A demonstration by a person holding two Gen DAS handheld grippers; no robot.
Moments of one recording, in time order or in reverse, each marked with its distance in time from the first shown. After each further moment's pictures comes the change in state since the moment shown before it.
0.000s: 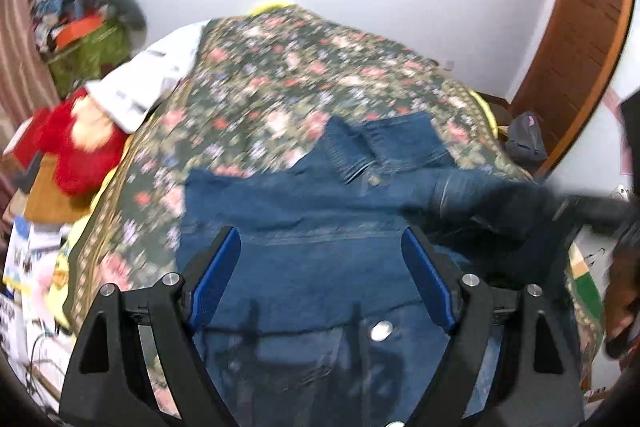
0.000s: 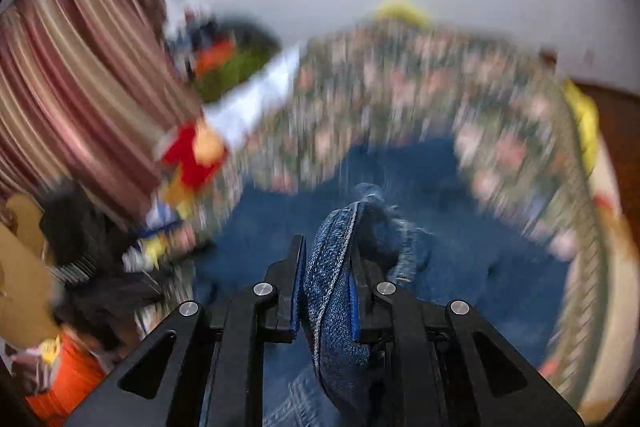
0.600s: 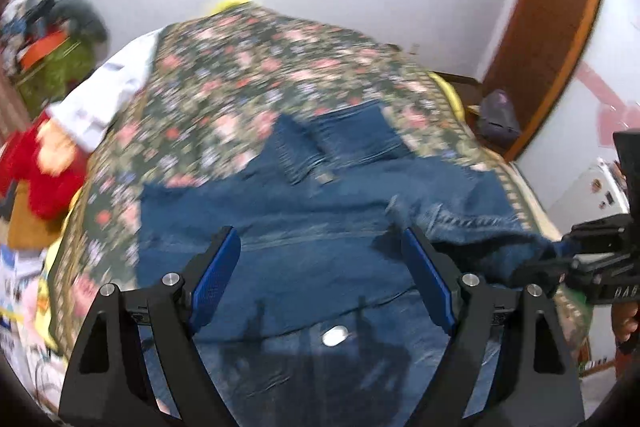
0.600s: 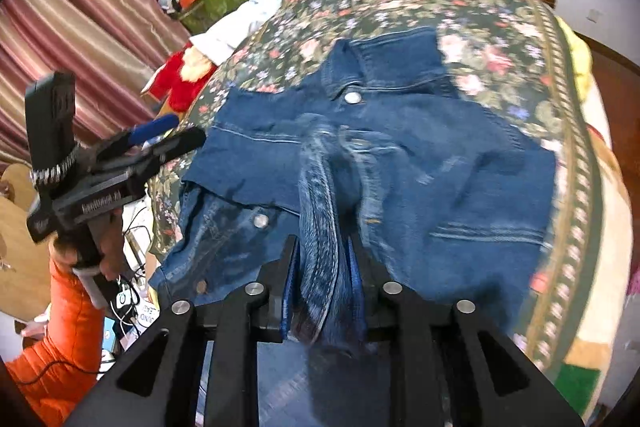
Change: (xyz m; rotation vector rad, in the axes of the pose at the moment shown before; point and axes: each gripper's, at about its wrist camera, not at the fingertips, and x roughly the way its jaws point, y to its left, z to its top) left arm 0.012 -0.061 0.018 0.121 0.022 -0.120; right arm -0.060 -0.036 -0.039 0.002 0.110 -0.038
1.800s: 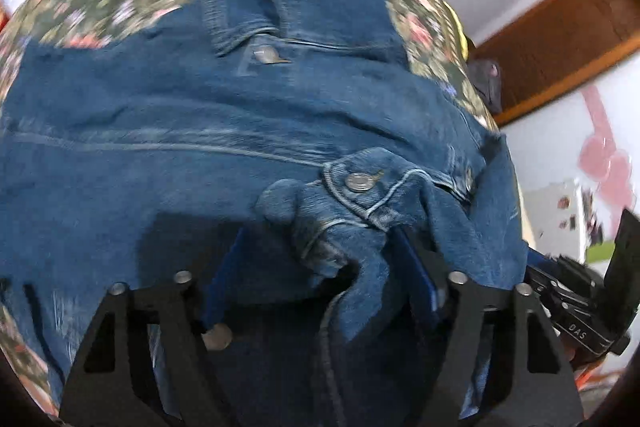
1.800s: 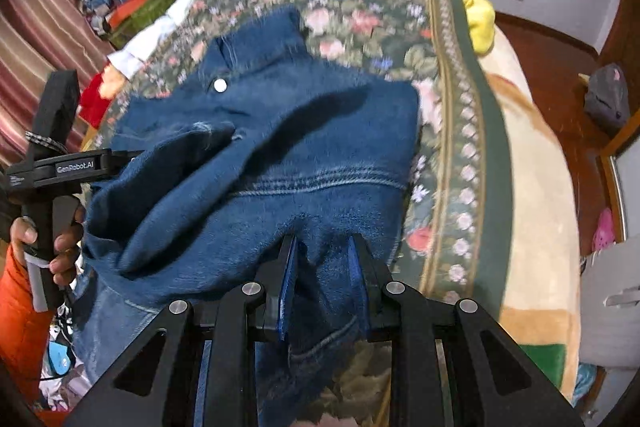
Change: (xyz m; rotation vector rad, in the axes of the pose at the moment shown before) left arm 0.122 -0.016 -0.030 -0.247 0.355 -0.170; right arm 0.020 -0.090 -0.038 0.103 0.005 -0.227
